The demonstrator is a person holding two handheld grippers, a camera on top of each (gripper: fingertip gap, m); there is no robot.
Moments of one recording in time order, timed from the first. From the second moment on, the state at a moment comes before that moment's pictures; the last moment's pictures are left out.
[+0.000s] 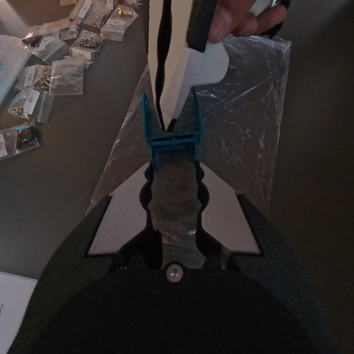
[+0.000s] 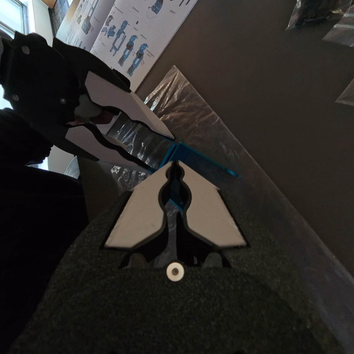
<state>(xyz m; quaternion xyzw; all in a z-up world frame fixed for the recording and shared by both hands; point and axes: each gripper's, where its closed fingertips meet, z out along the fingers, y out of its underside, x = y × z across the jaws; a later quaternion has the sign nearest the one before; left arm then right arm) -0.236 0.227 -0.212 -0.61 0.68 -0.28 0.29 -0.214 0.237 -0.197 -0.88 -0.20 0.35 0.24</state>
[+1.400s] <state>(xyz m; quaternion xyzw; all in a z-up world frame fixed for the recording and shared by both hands) -0.236 0.220 -0.199 -0.62 0.66 -0.32 0.29 -0.142 0.239 -0.216 -0.87 -0.35 0.23 0.26</state>
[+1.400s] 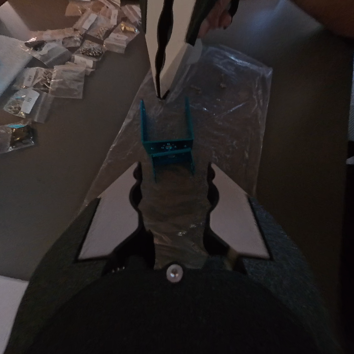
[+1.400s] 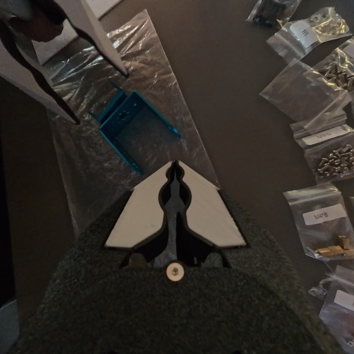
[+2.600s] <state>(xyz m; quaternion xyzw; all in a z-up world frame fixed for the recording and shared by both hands) -0.193 0.221 -0.169 -0.61 0.63 -0.29 0.38 -0.187 0.204 -0.181 -0.73 -0.55 0.17 0.37</state>
